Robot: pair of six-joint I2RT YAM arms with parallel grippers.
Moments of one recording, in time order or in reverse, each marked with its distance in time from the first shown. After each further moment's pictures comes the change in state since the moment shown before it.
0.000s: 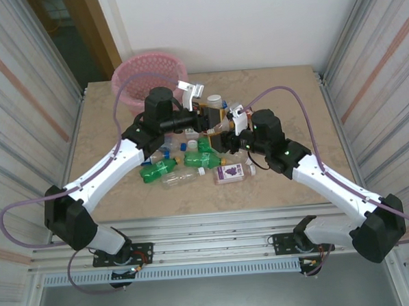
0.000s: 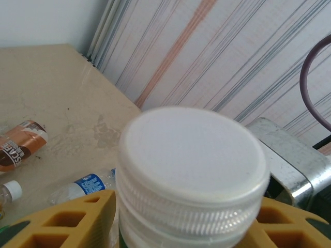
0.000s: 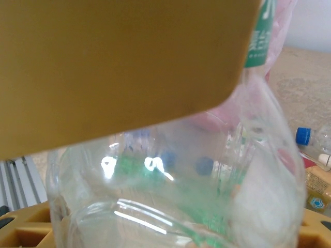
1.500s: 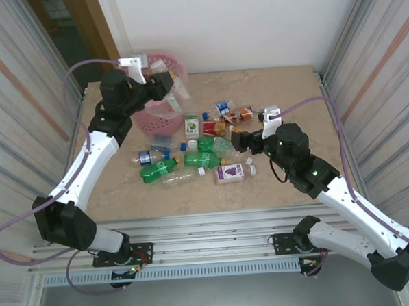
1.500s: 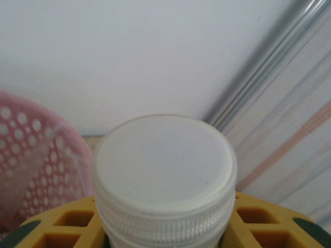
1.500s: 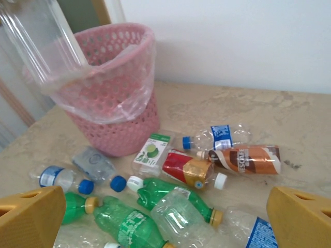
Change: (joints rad) left arm 0.340 -0.029 0.103 0.008 -0.207 0.003; right arm 0.013 -0.294 -0.079 -0.134 0.467 0.035
